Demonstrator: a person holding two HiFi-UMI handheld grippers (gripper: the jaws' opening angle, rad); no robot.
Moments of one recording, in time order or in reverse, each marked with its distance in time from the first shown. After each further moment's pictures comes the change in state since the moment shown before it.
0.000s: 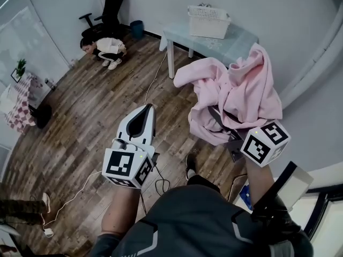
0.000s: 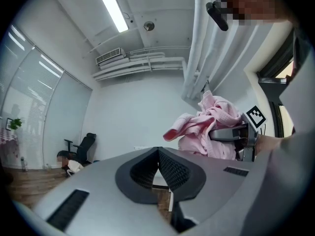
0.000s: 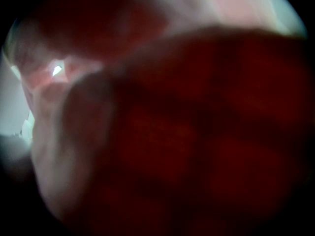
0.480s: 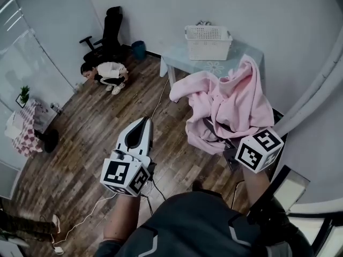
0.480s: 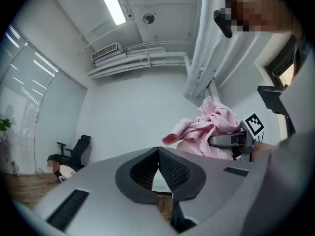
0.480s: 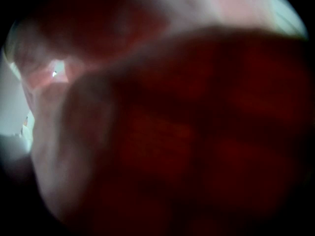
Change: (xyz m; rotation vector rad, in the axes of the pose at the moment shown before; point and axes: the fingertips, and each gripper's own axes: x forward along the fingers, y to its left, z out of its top) left arm 0.062 0.016 0.020 0.020 -0.034 -0.034; right arm 0.032 -0.051 0.010 0.006 -0.070 -0.011
